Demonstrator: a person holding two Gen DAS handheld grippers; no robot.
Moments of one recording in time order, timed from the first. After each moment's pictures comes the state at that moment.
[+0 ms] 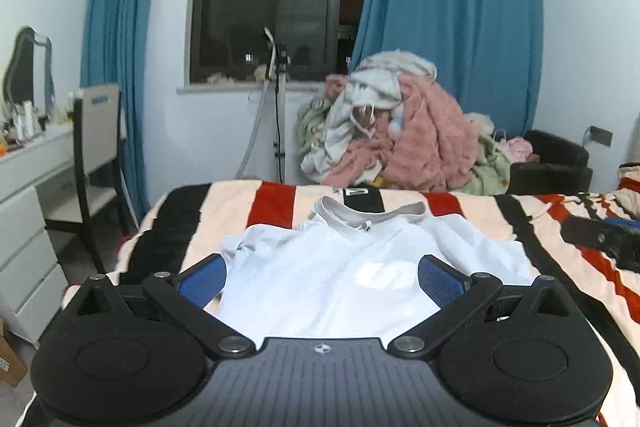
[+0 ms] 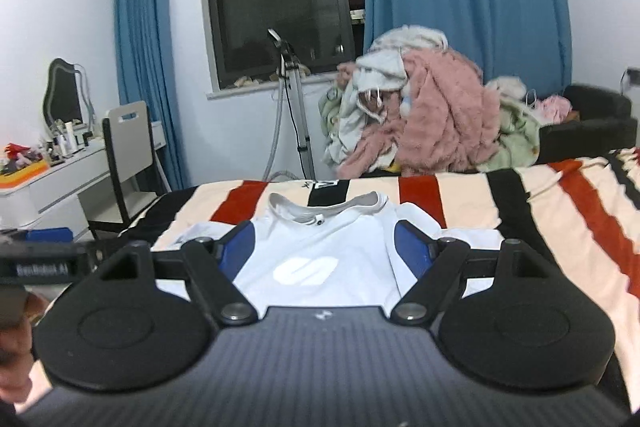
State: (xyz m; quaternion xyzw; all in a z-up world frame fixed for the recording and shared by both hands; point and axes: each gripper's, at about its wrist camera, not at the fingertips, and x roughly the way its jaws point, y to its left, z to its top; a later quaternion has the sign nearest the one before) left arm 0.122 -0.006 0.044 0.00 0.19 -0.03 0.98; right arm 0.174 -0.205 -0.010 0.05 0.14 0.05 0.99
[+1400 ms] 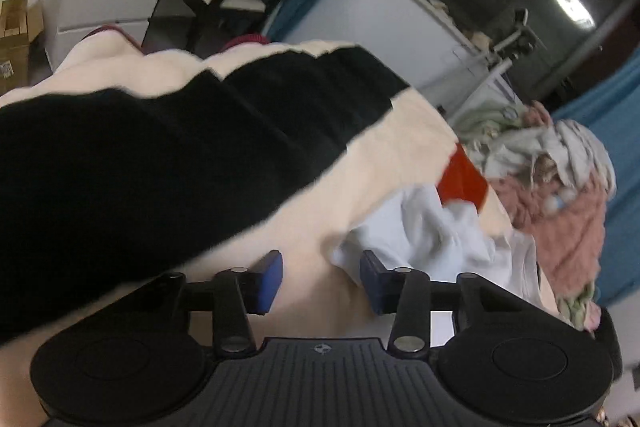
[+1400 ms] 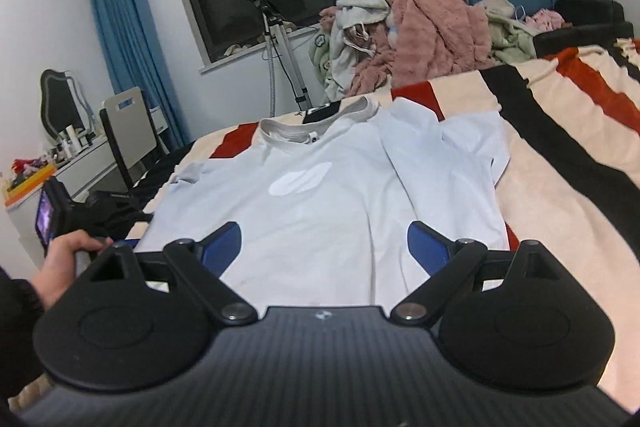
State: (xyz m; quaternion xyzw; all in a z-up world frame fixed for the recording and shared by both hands) left arm 0.332 0.158 -0.117 -0.37 0.28 0.15 0.87; right arm 0.178 -0.221 -0.118 0.16 0.21 0.06 0.96
